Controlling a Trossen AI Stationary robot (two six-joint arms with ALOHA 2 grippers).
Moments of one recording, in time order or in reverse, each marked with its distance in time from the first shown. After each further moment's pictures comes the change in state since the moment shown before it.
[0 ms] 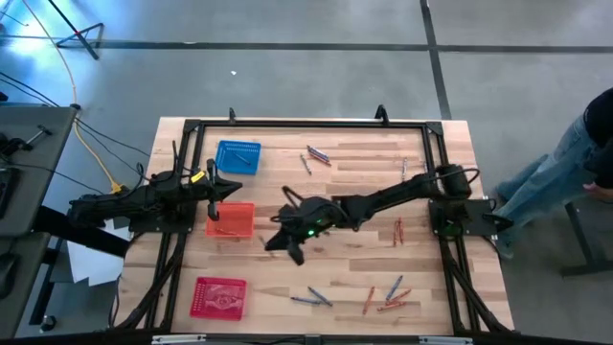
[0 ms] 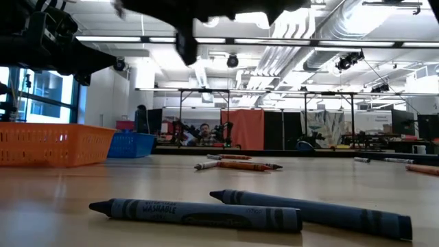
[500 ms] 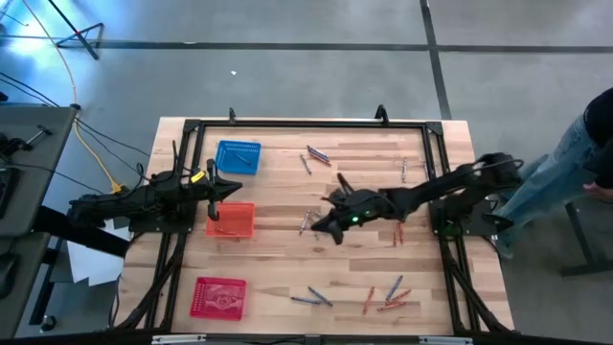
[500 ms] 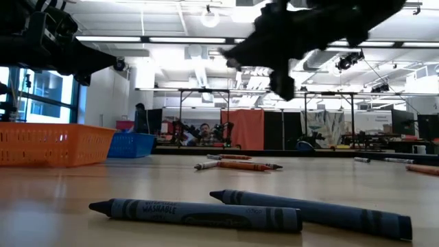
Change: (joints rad) left arm 0.000 0.000 0.000 0.000 0.000 0.000; right arm -0.041 -0.408 -0.613 0.106 0.171 0.290
